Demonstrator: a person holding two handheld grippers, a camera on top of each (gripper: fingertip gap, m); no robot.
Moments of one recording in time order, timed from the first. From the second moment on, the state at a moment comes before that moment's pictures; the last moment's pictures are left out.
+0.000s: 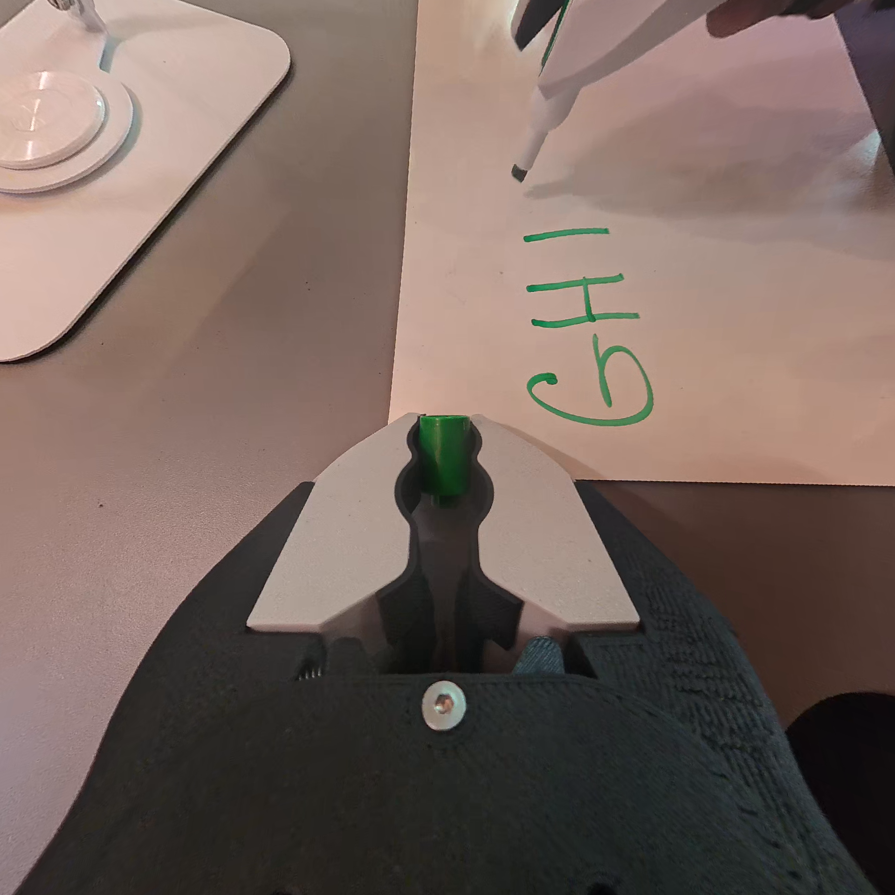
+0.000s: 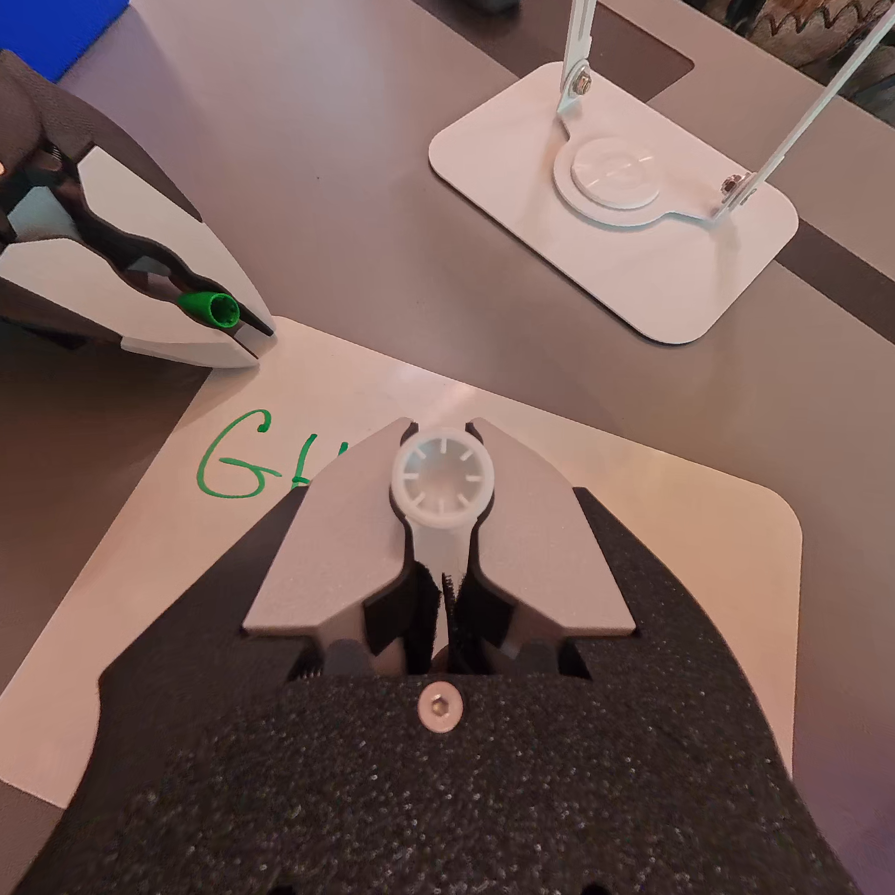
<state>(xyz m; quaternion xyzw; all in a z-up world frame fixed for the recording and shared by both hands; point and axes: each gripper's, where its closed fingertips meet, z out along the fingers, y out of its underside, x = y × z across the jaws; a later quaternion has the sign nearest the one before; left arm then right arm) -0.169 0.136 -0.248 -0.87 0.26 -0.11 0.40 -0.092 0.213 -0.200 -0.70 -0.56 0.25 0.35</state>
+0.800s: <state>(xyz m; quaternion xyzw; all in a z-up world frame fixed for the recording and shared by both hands) -0.169 0.136 -0.248 -0.87 0.26 -0.11 0.40 -0.090 0.214 -0.200 -0.70 -0.56 0.26 0.35</state>
